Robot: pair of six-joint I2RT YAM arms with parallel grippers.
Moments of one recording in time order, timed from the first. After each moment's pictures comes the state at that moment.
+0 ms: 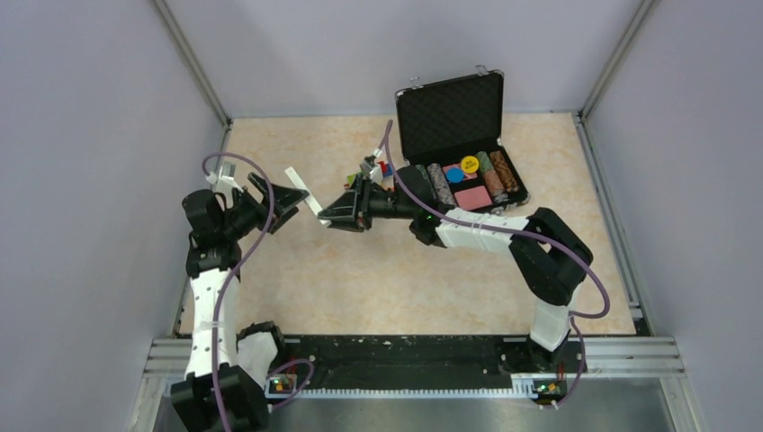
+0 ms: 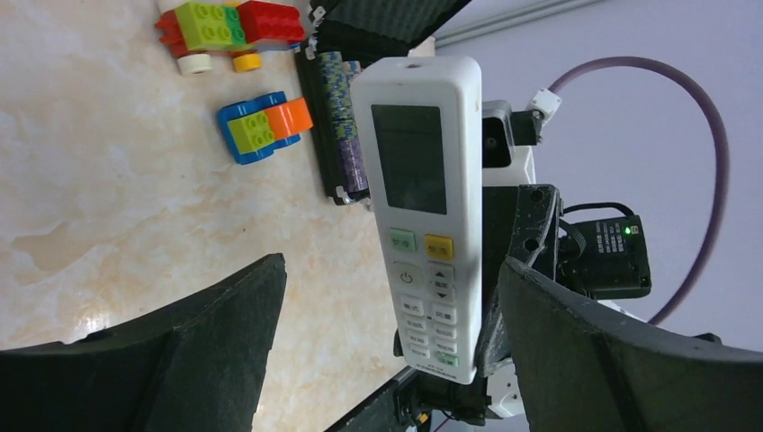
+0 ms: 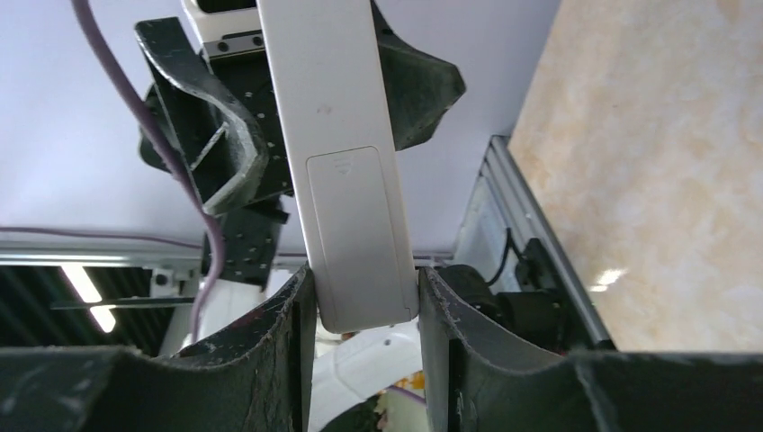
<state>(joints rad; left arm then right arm) 0.30 0.88 0.70 -0.17 0.90 -0.85 0.87 1.82 1.17 0.58 -0.60 1.37</state>
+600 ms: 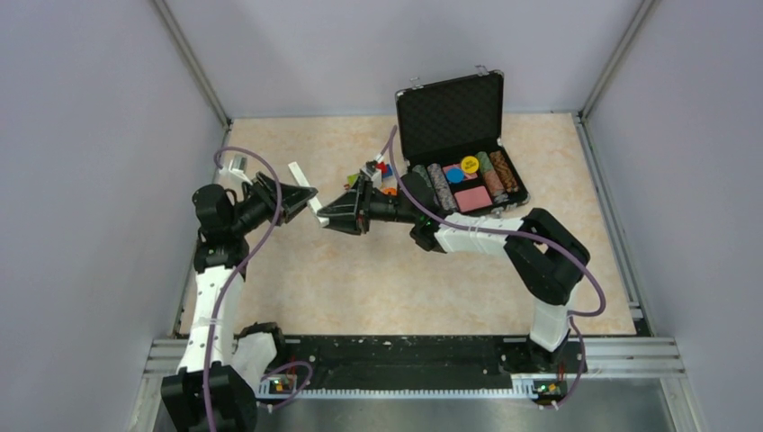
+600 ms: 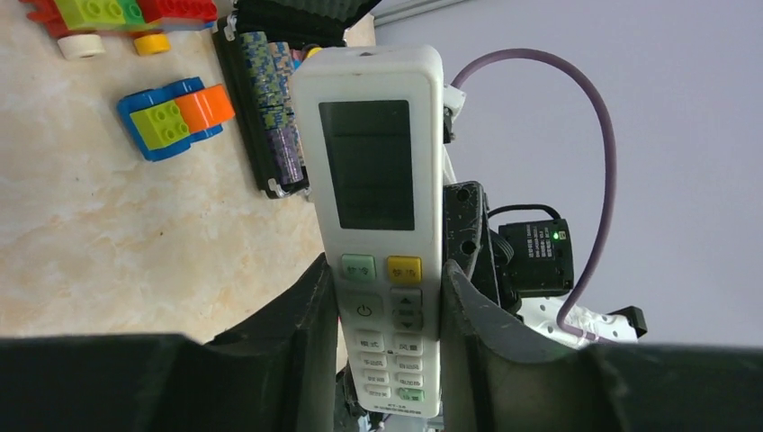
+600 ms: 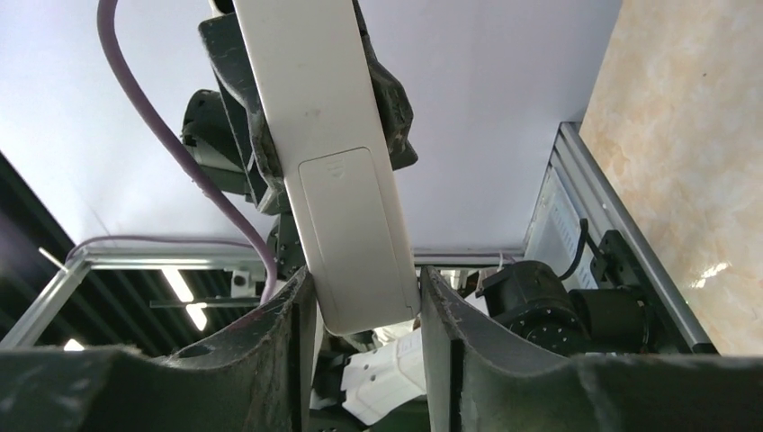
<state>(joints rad) 0.19 0.90 0.69 0.02 0.91 -1.05 0.88 1.84 1.12 0.78 -0.60 1.63</state>
